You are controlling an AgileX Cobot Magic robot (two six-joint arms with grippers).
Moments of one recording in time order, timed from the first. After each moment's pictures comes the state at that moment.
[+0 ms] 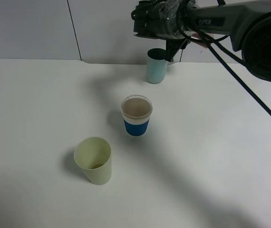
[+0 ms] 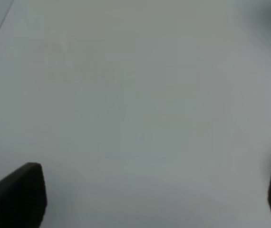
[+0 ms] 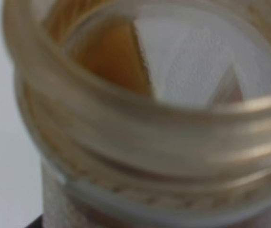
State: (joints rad) left arm 0.11 0.01 -0.51 0.00 1.05 0.02; right arm 0.61 2.34 -1.92 -1.21 1.20 0.15
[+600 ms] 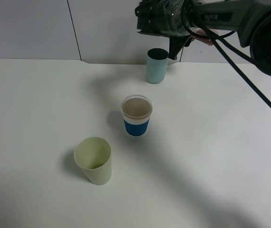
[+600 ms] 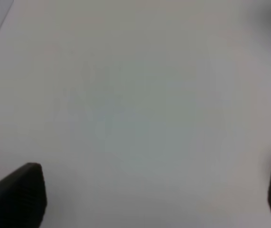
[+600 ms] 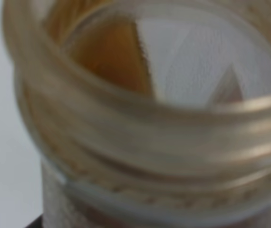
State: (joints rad) left arm 0.11 0.01 -0.51 0.00 1.05 0.02; right arm 0.61 2.31 -1.89 -1.22 1.20 0.14
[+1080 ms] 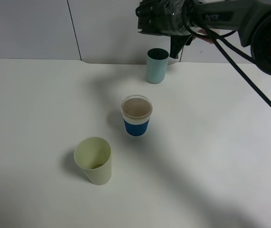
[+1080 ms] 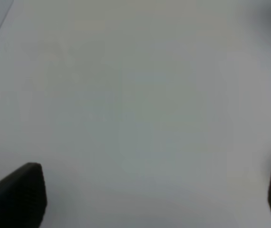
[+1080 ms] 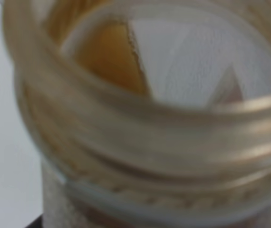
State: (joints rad) left arm 0.11 0.01 -0.51 0.00 1.05 0.02; right arm 0.60 2.31 -1.89 -1.25 1.20 0.12
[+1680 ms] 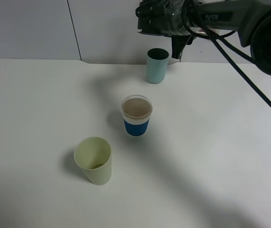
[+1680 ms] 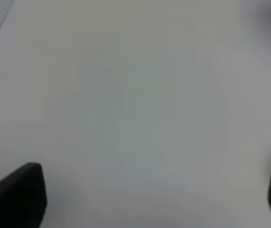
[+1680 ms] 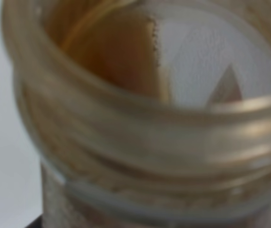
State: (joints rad) left arm 0.11 0.01 -0.51 0.00 1.05 0.02; right arm 0.60 2.31 -1.89 -1.25 1.20 0.04
